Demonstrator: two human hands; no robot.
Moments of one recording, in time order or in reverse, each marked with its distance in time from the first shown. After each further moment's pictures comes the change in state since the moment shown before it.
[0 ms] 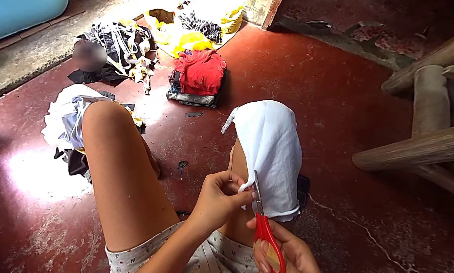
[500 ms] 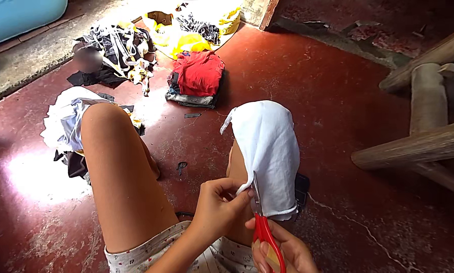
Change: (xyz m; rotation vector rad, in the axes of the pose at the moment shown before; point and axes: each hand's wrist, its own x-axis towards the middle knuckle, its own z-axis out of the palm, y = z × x) left_hand -0.005 -0.017 0.002 0.195 0.042 0.266; right_hand 0.000 0.003 -0.003 0.019 -0.016 -0.030
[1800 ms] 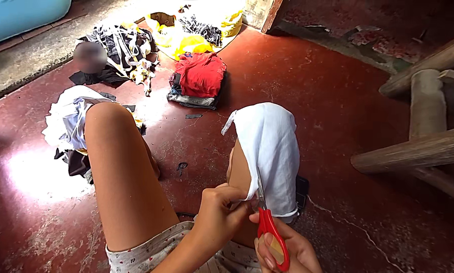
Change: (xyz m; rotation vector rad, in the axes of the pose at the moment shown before) left_hand -0.008 -0.011 0.000 0.292 0.009 0.328; right_hand 0.005 -0.003 0.006 0.051 0.104 -0.024
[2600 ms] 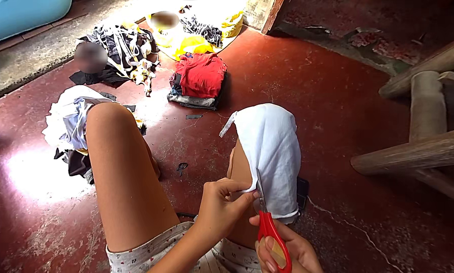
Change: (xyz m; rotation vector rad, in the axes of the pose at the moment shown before) left_hand 0.012 0.003 0.000 -0.161 0.040 -0.178; right_hand -0.001 -0.002 -0.001 -0.019 -0.029 0.016
